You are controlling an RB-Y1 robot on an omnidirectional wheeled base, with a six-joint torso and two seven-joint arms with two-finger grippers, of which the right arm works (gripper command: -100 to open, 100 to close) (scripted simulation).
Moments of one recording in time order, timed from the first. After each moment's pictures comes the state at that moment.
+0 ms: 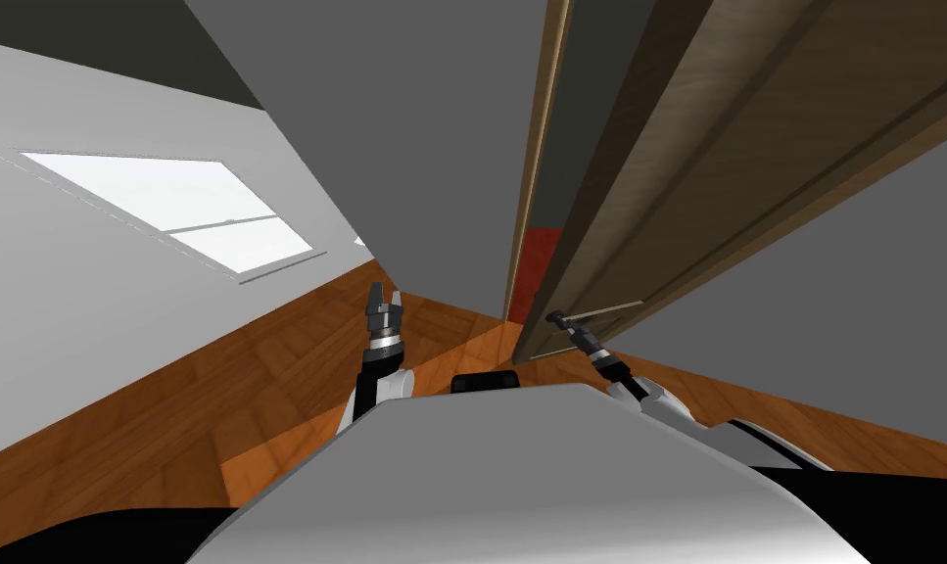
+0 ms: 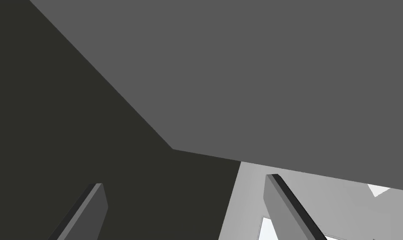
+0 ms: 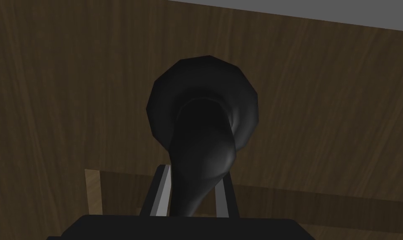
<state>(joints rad) 0.05 -0.63 0.23 -0.55 -0.11 -1.16 -0.46</state>
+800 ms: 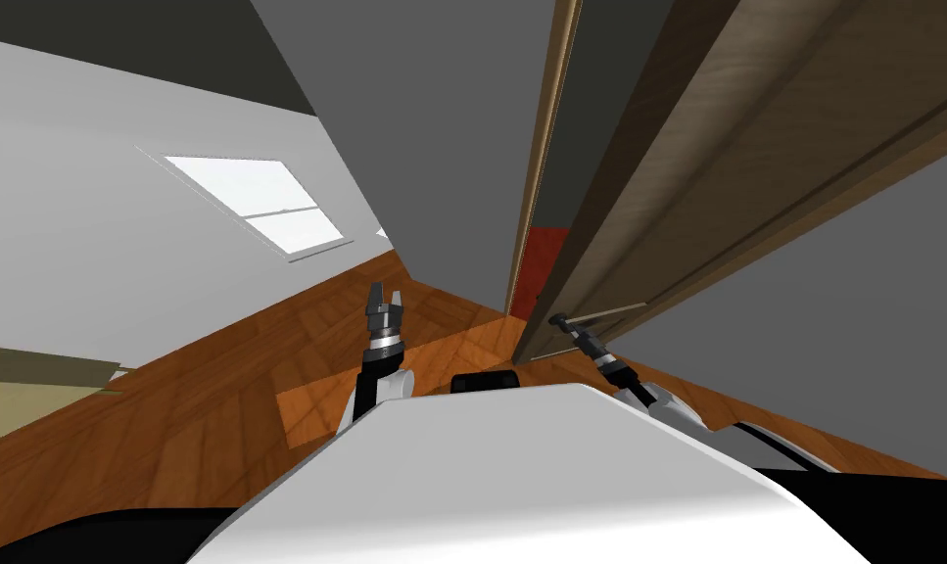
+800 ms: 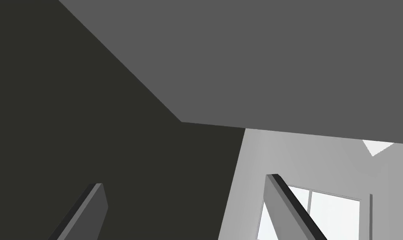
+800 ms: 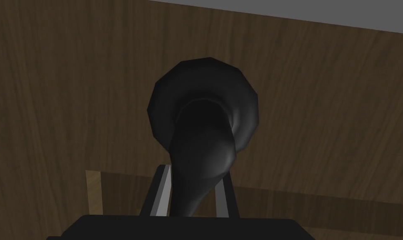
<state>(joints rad) 0.06 -0.64 0.24 -0.52 -0.11 -1.23 -0.47</state>
